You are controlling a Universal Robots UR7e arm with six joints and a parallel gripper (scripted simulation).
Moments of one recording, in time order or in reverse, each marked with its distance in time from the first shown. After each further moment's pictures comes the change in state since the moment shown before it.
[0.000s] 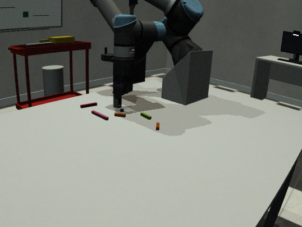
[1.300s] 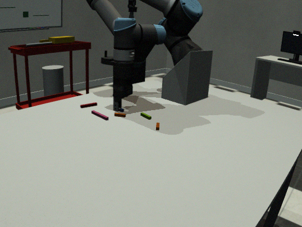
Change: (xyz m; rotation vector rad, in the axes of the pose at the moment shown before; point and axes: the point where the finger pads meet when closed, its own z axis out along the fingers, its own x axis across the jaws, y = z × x) arm 0.000 0.000 0.012 0.000 0.000 0.000
